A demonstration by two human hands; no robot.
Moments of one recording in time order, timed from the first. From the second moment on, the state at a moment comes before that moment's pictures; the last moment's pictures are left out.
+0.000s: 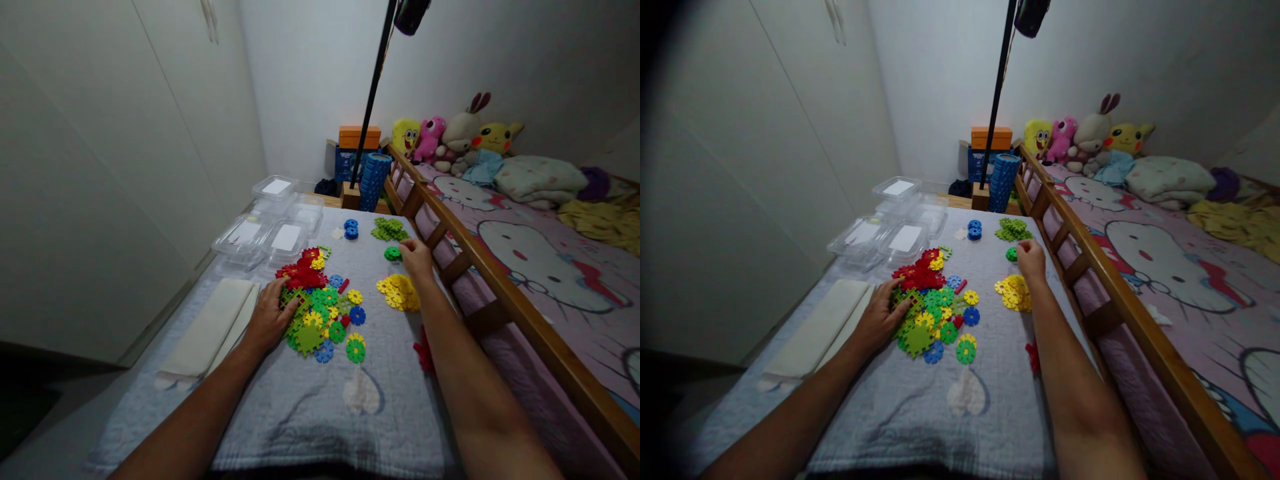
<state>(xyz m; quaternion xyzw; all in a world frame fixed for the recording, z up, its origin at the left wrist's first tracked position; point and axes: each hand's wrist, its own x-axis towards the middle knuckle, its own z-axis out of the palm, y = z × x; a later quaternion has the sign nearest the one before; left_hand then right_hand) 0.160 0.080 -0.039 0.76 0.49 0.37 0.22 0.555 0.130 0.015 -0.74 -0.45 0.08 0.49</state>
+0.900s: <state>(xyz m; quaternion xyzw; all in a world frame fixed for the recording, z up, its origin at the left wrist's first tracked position) 0.144 0.062 -0.045 0.86 0.40 0.24 0.22 0.411 0.080 -0.026 -0.64 -0.72 0.12 0.25</state>
